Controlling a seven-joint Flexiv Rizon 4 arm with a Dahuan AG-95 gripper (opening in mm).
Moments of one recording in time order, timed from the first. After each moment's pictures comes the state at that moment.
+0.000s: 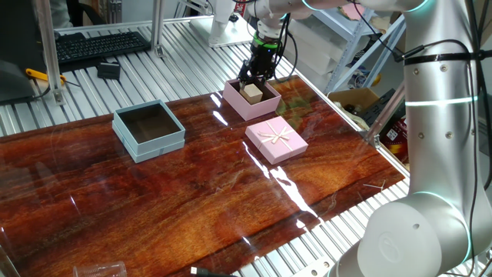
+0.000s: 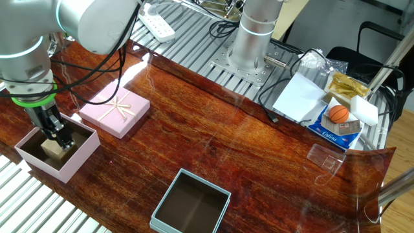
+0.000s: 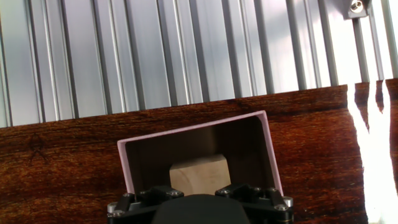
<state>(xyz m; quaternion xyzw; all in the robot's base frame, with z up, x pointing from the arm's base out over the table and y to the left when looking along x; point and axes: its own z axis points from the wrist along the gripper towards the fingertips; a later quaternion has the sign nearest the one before) 0.708 -0.263 0.064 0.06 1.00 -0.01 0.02</state>
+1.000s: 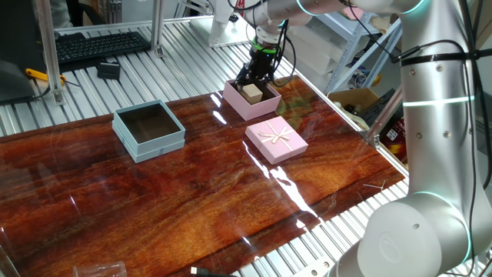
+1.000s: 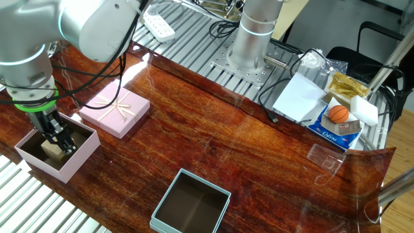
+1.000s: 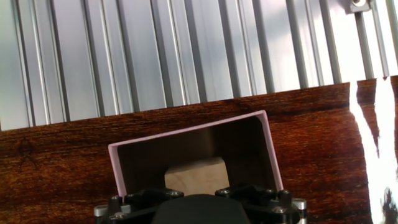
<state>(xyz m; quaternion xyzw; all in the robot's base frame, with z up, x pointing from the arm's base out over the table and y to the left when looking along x) 0.708 -0.267 0.050 0.06 1.00 -0.01 0.02</state>
